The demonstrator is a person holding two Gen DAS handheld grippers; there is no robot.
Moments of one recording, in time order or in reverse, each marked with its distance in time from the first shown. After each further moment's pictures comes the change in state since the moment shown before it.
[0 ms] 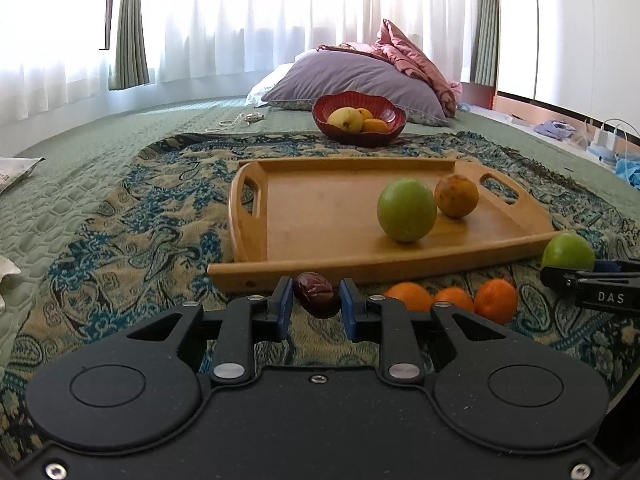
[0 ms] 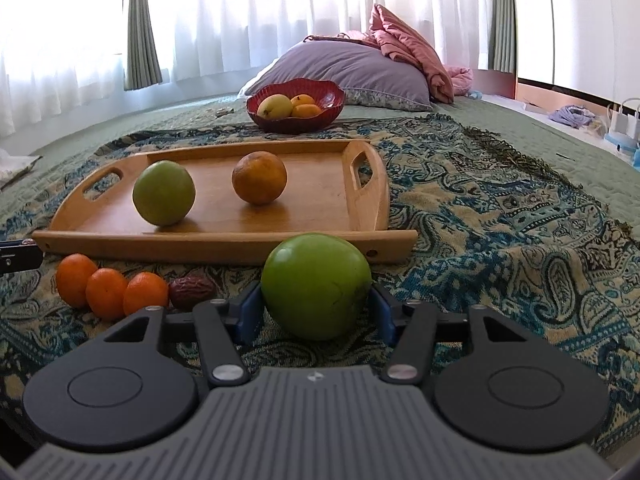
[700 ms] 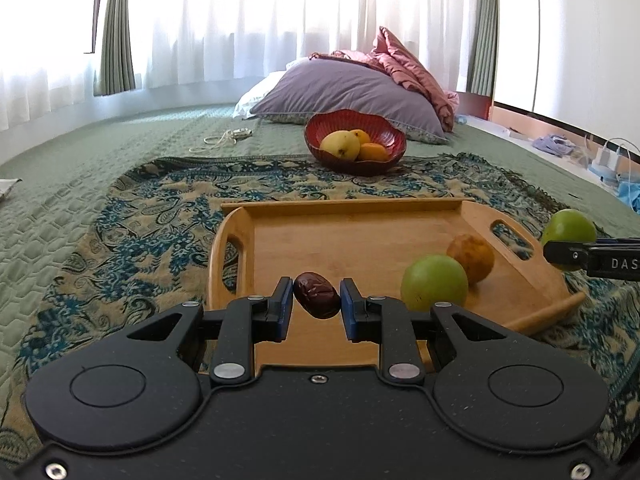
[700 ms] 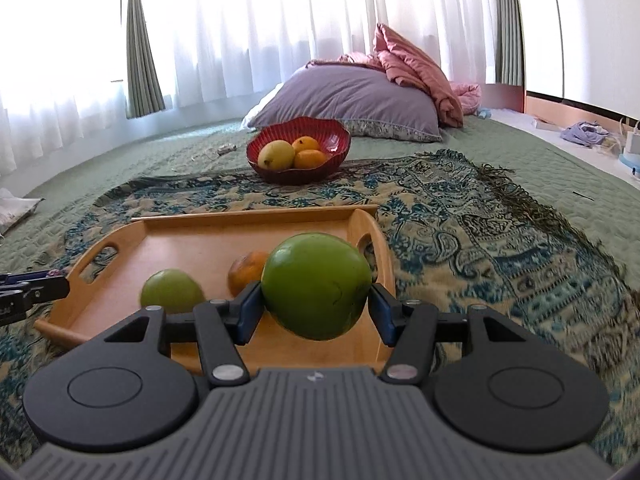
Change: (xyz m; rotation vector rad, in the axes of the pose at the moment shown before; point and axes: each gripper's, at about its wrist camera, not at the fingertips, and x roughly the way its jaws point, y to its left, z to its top) left arm 0.055 0.008 0.068 -0.008 0.002 -0.037; right arm 0.029 -0.009 0.084 0.018 -0.028 0.034
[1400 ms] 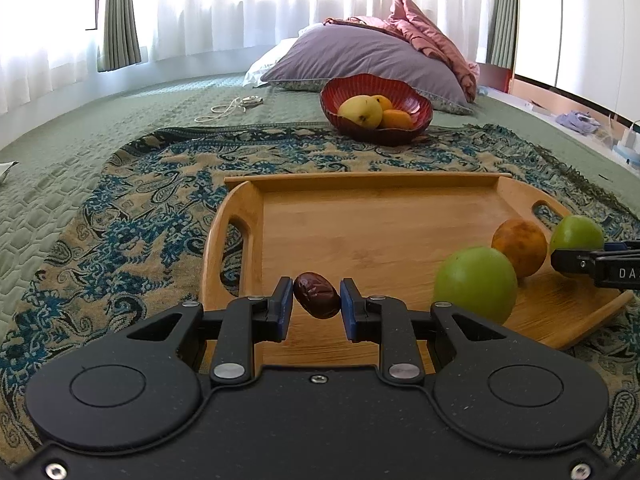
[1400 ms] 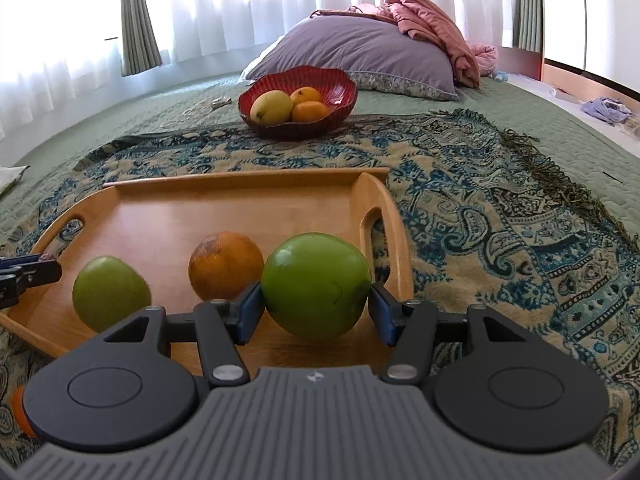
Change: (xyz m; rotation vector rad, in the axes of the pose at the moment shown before) left arm 0.064 0.007 0.001 0.000 0.093 0.047; right arm 0.067 -0.006 0.003 -0.021 0.138 0.016
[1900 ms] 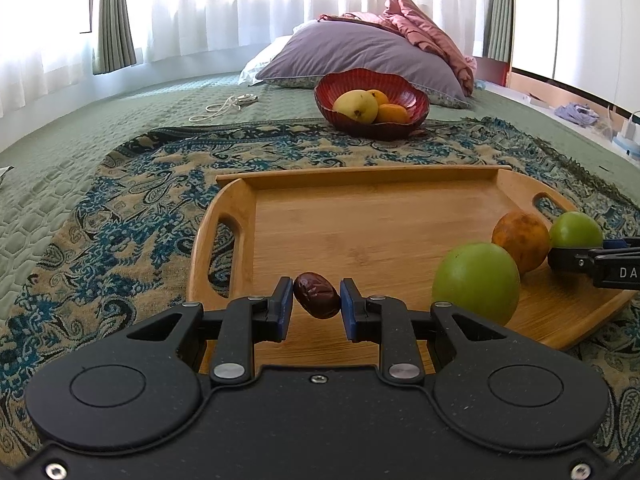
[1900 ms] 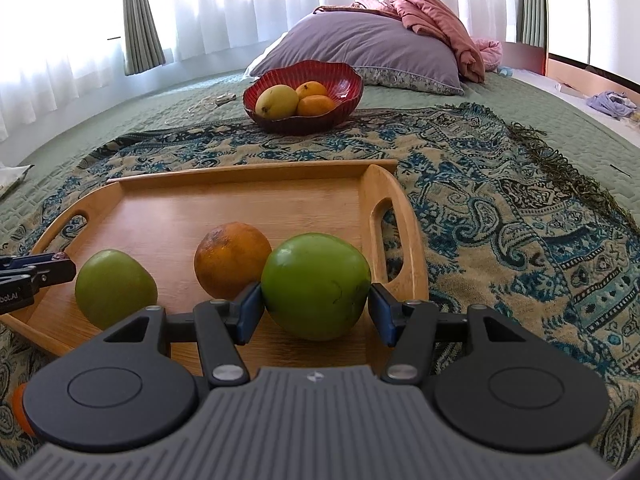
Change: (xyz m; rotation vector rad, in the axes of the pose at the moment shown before) left arm 0.007 -0.007 -0.002 0.024 0.004 0.002; right arm 0.005 0.003 -0.004 0.009 0.003 0.014
